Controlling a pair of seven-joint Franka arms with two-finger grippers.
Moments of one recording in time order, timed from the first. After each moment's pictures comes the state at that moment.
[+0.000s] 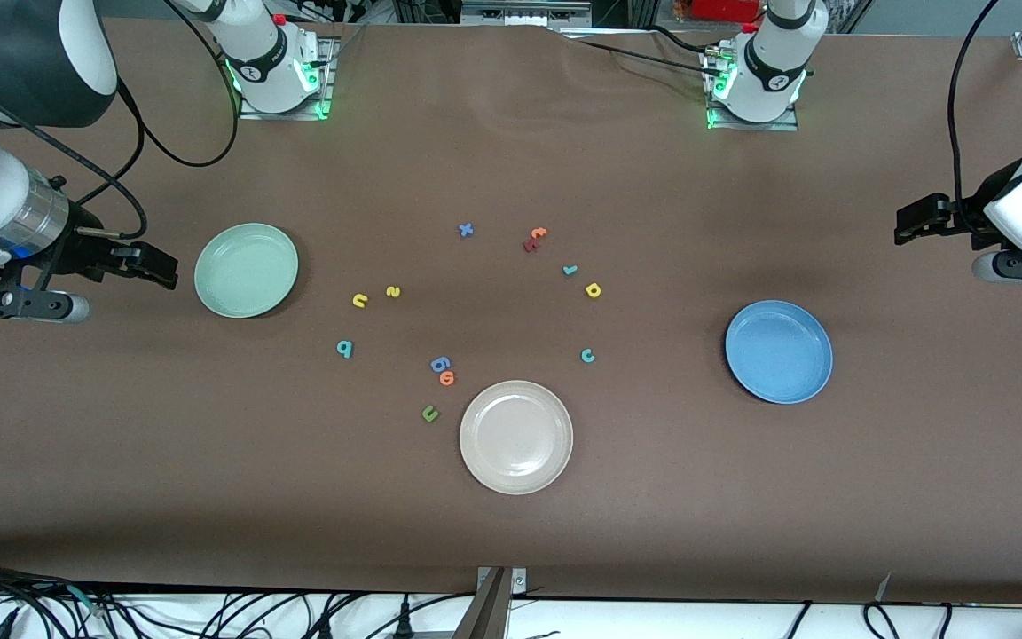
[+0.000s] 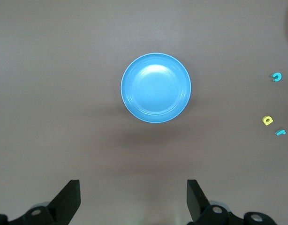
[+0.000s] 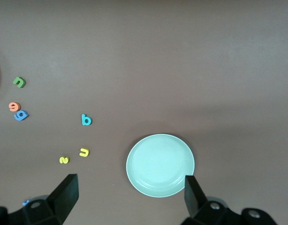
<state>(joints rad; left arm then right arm) -0.05 0.12 0.05 -1.52 0.02 1.49 0.06 0.28 0.20 -0.18 -1.51 0.01 1.67 0.18</state>
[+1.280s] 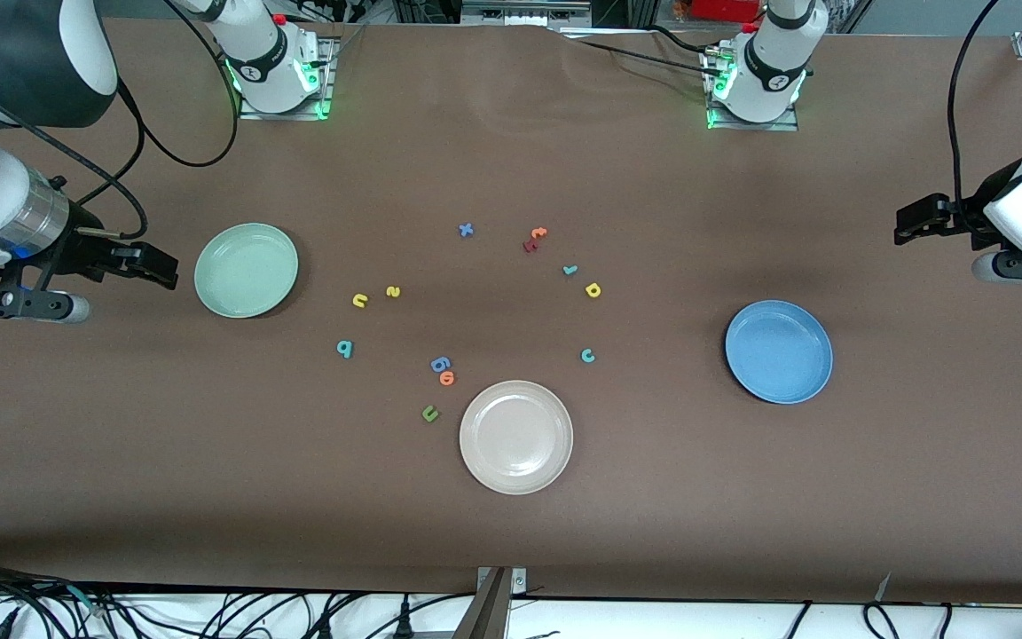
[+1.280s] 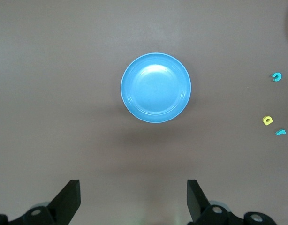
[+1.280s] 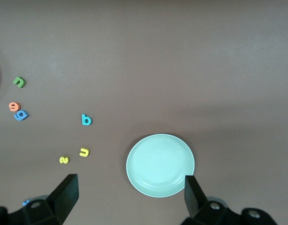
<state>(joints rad) -0.05 0.12 0.05 -1.52 0.02 1.49 0.06 0.28 0.20 -0.18 -1.51 0.01 1.67 0.18</state>
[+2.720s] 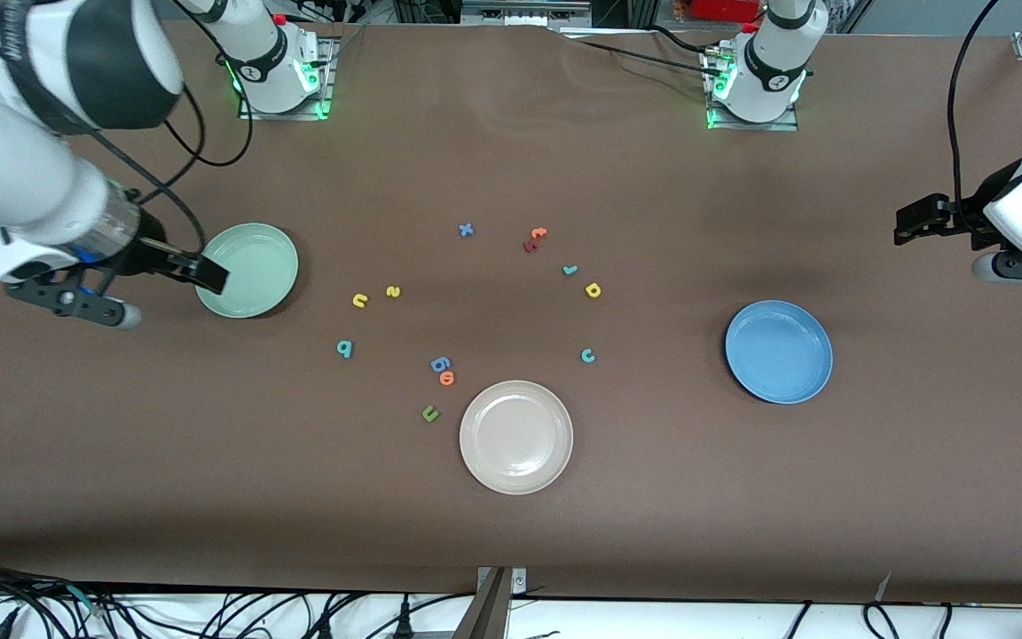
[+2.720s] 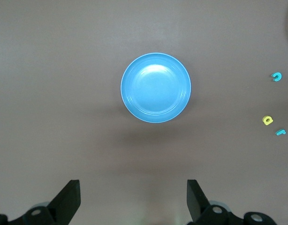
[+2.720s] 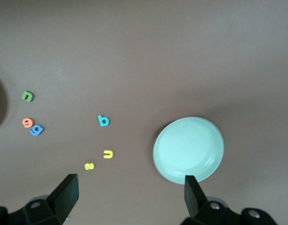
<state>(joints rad) -0.05 0.12 0.05 -1.52 0.02 1.49 0.06 0.40 0.24 -0.18 -1.51 0.01 1.66 0.55</state>
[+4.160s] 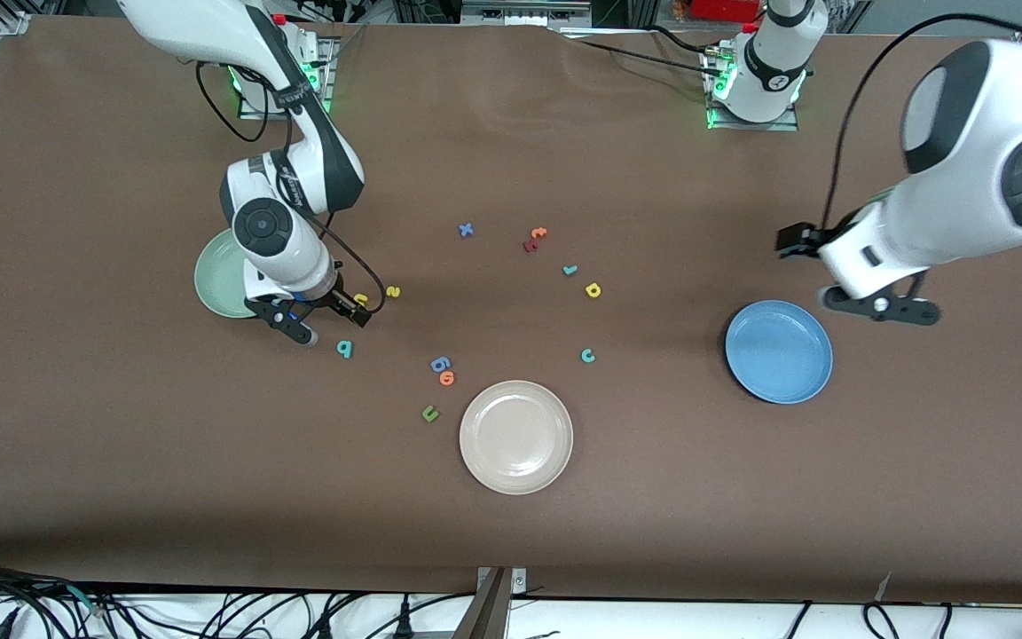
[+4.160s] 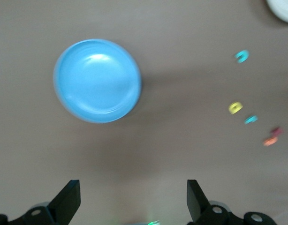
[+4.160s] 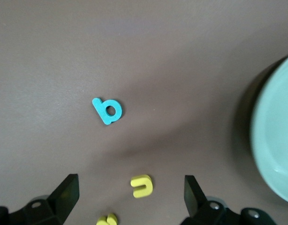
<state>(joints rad) -0.24 0.26 0.03 -1.54 -0.07 1.54 -0.08 0.50 0.42 -0.10 -2.06 0.02 2.44 0.98</state>
